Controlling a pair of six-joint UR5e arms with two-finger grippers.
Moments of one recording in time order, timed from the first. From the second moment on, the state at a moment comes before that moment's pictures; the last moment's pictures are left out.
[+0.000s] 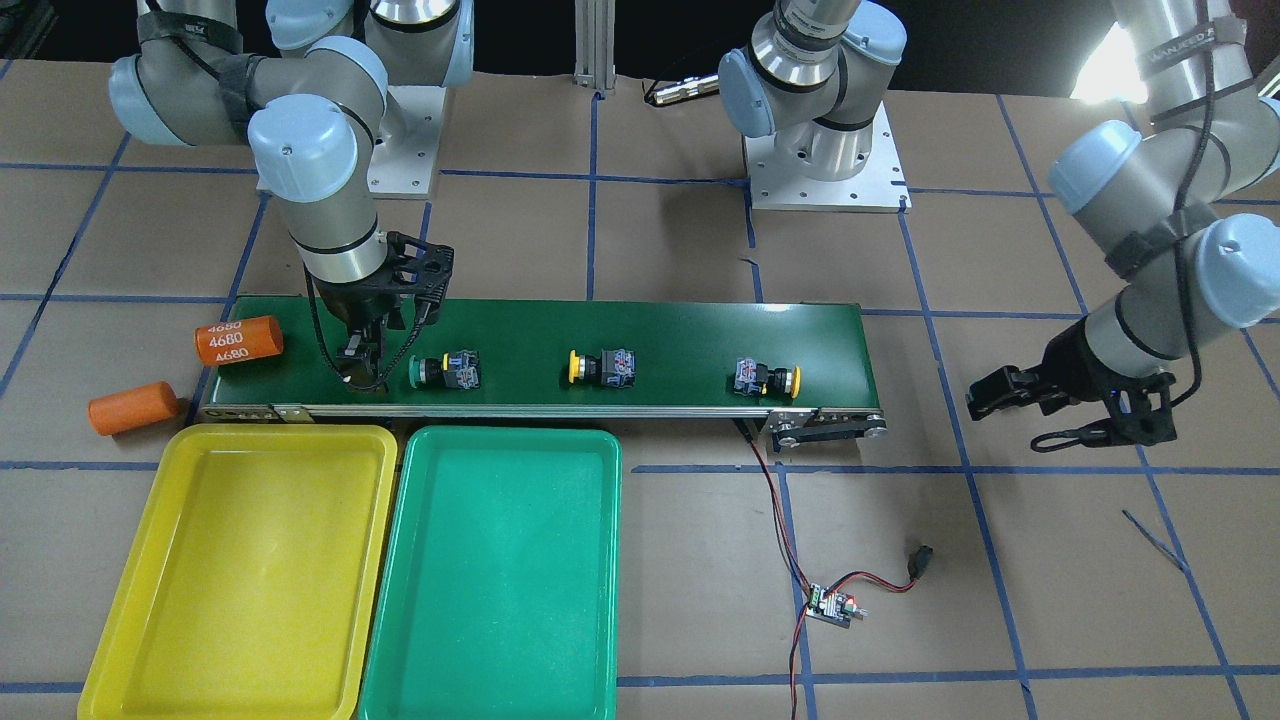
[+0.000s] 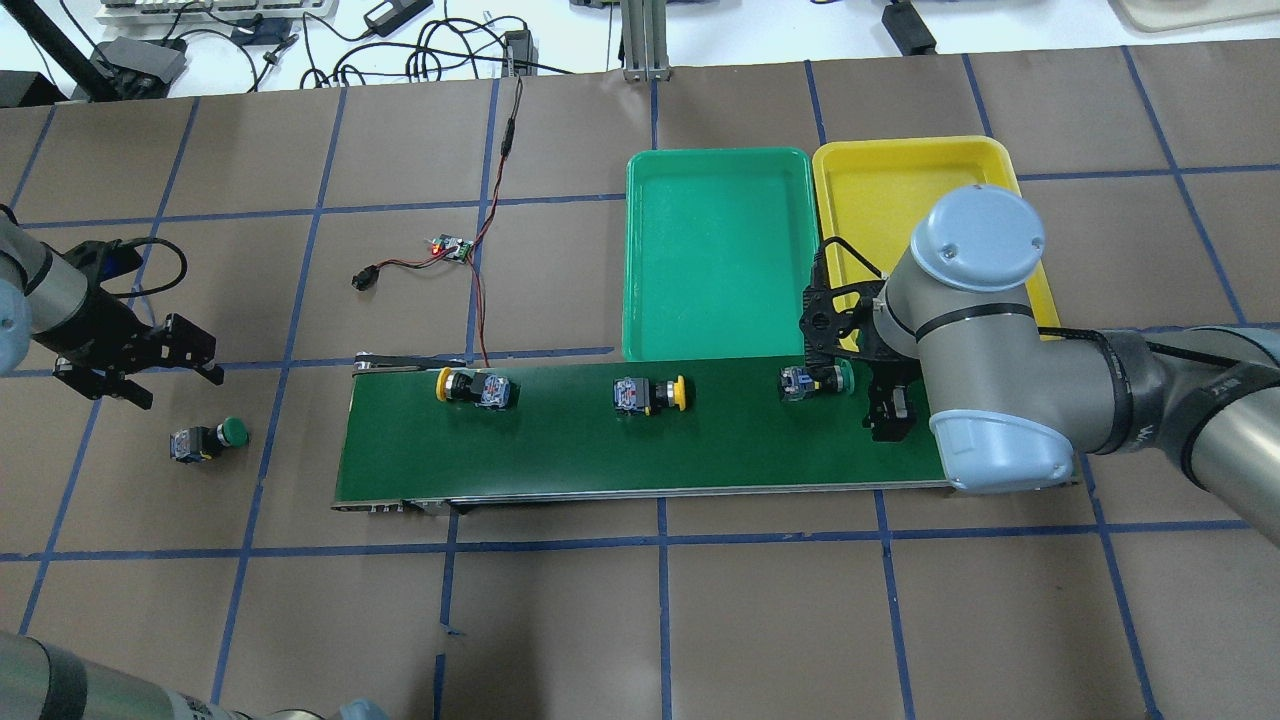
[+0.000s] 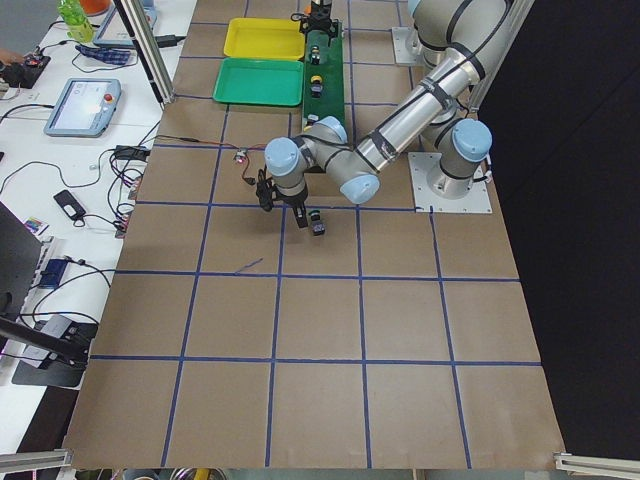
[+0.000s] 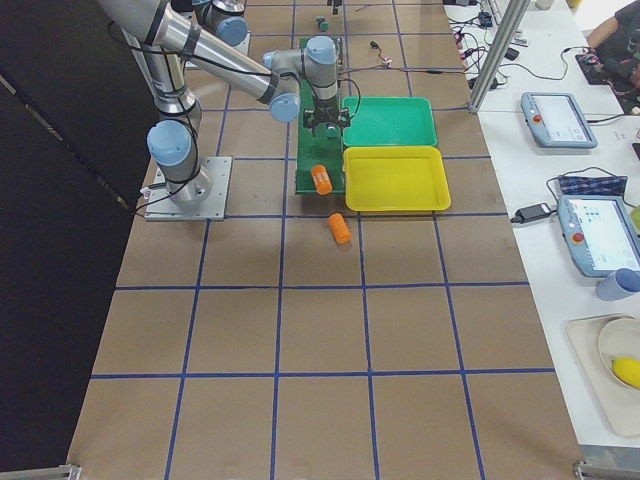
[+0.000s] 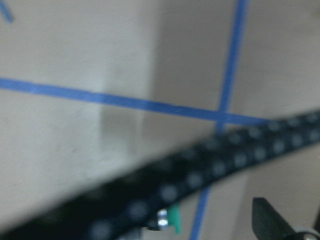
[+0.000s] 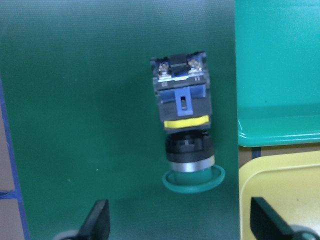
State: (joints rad) left arm -0.92 -1.90 -1.88 -1.13 1.52 0.39; right arm 1.61 -1.50 2.16 -2.32 -1.58 -1.47
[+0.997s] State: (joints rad) left arm -0.84 -1.94 -1.94 -1.10 1.39 0.47; right arm 1.61 -1.50 2.16 -2.32 -1.58 -1.49
